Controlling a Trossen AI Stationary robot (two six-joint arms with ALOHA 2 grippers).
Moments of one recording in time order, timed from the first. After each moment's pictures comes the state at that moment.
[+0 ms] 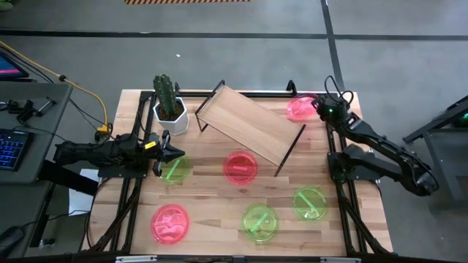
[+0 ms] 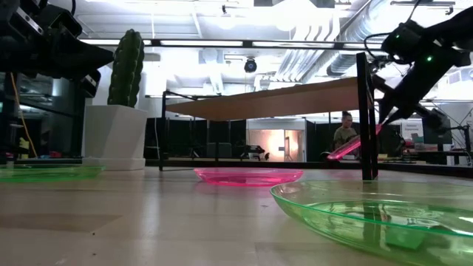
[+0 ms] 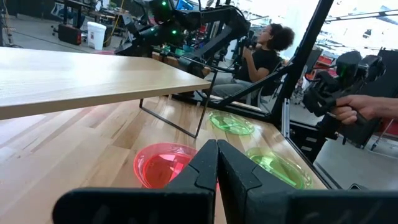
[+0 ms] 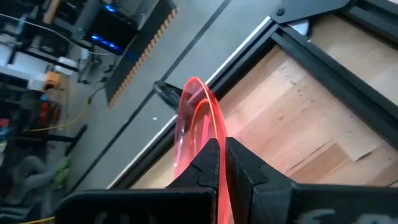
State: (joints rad) left arm -0.02 0.02 0.01 0.01 0.00 -0.26; right arm -0.90 0.71 0.36 -0.29 0.38 1.25
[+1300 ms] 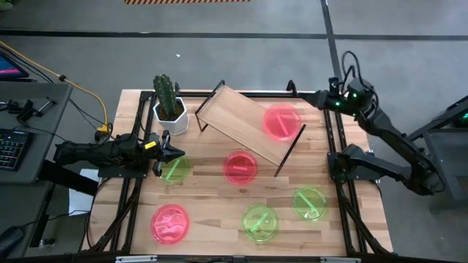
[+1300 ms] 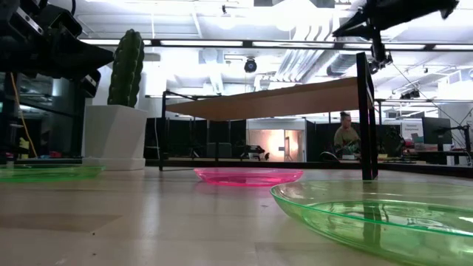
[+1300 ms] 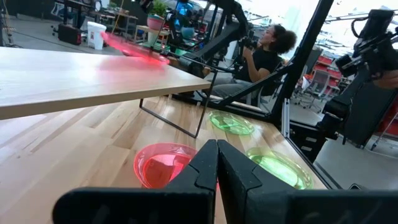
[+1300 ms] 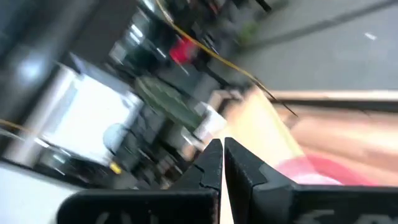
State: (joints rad) left arm -0.02 0.02 0.01 0.01 0.00 -0.26; right arm -0.85 0.71 0.78 -0.25 -0.44 0.83
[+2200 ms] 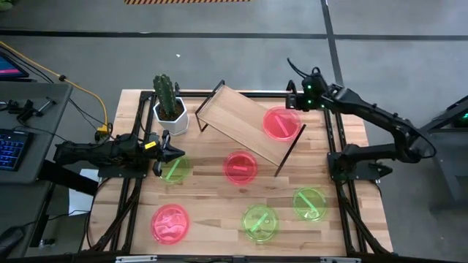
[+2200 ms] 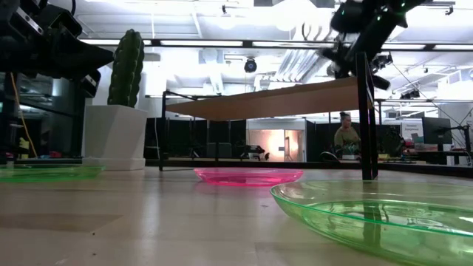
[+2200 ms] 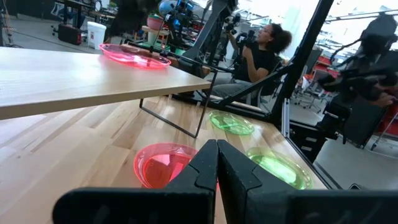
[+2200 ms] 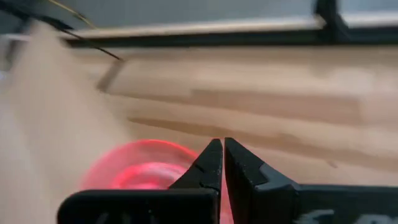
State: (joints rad) left arm -0.02 0.02 0.01 0.01 0.00 -0.26; right arm -0.72 1.17 0.97 -0.70 0.01 0.74
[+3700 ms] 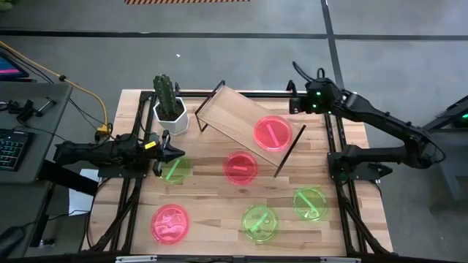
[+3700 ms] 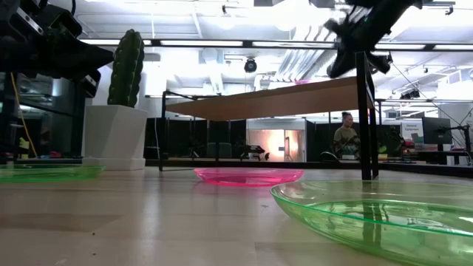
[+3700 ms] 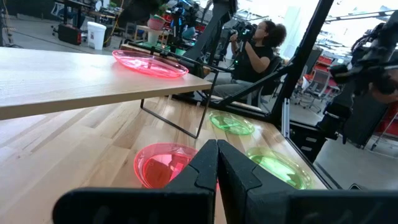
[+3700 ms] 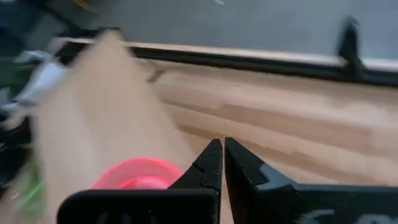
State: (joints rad) left arm -0.02 0.02 0.01 0.01 0.00 -0.26; right arm -0.60 1.01 0.97 -0.66 0.08 0.67
